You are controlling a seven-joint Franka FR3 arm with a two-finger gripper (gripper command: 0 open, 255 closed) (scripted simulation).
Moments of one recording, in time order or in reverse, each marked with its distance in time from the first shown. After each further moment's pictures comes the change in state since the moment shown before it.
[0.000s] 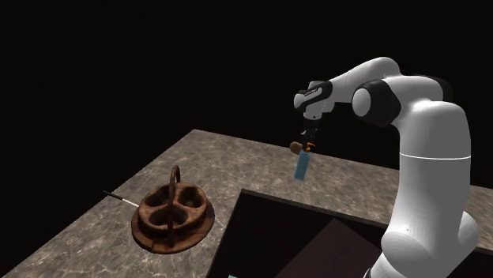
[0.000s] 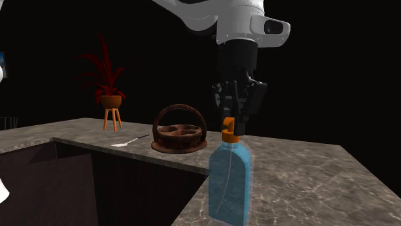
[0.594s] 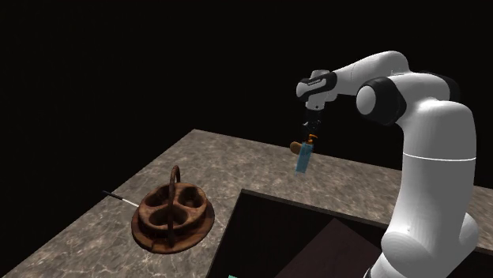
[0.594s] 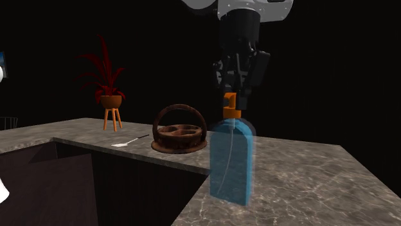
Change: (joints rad) arm 0.001 -0.034 -0.007 0.080 -0.015 -0.112 0.004
